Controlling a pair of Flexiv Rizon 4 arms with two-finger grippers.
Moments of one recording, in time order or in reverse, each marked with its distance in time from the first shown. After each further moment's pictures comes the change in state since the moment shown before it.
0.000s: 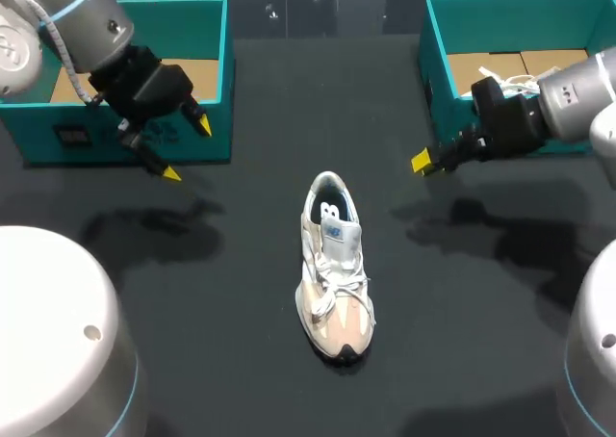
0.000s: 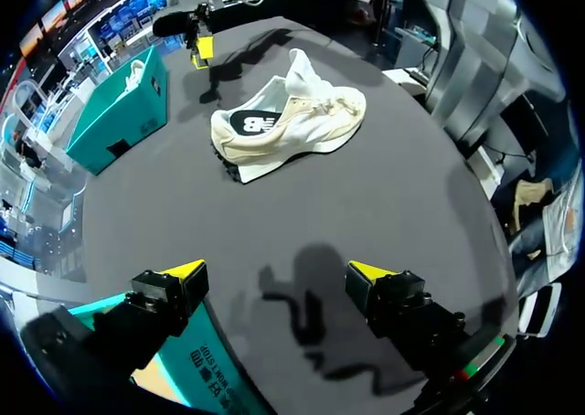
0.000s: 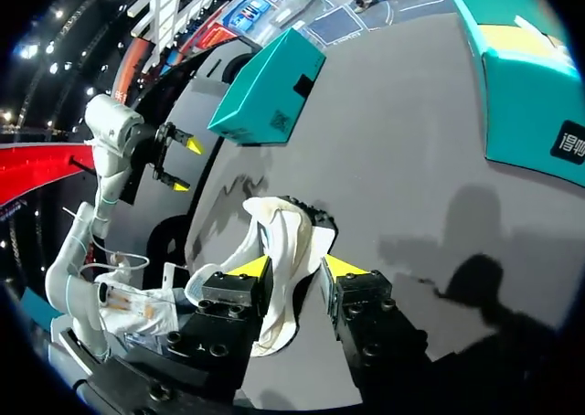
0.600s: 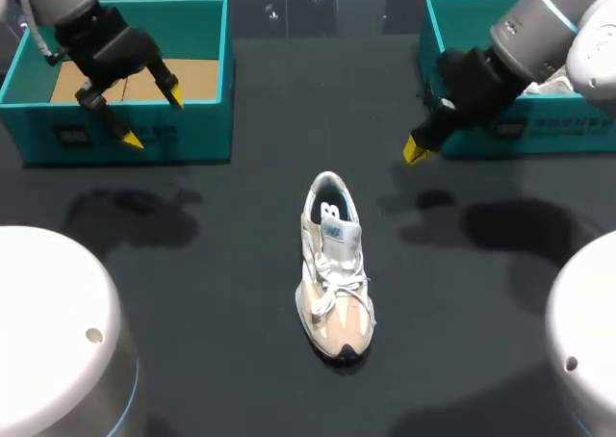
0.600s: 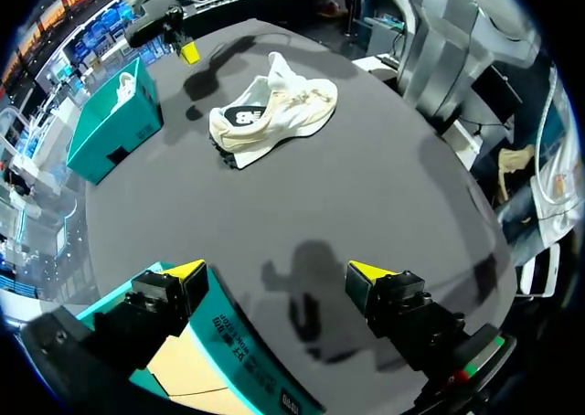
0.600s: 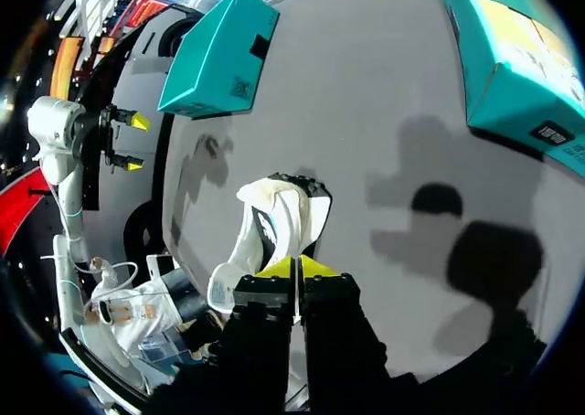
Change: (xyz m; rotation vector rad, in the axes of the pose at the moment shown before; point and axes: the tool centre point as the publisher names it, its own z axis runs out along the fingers) left arm -0.013 0.031 -0.051 -0.010 0.071 0.116; right arm 0.038 0.008 0.001 0.259 -0.228 0.188
